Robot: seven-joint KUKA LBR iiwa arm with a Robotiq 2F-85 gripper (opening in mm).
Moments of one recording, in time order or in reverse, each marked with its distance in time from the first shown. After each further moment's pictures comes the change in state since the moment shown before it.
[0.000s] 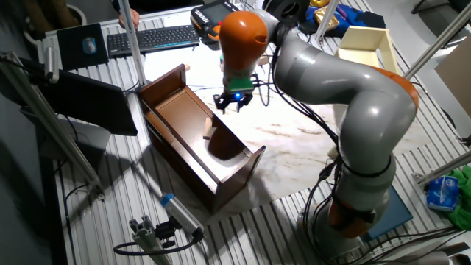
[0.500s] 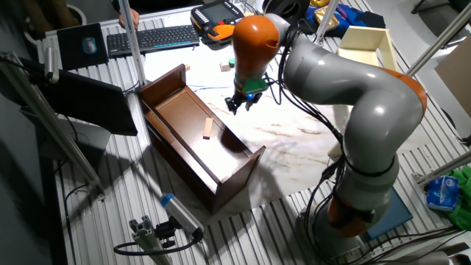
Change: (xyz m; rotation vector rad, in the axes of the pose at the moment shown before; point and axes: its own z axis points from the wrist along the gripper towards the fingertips) arm -0.007 -0.032 0.024 -0.025 0.018 -0.175
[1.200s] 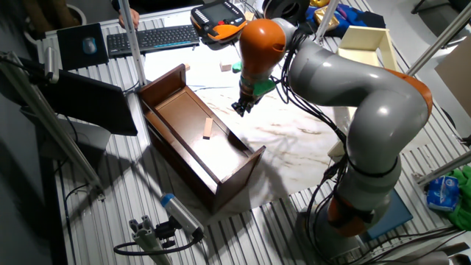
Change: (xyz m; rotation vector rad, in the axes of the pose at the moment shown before) arm 0.008 -0.012 0.006 0.006 -0.004 -0.173
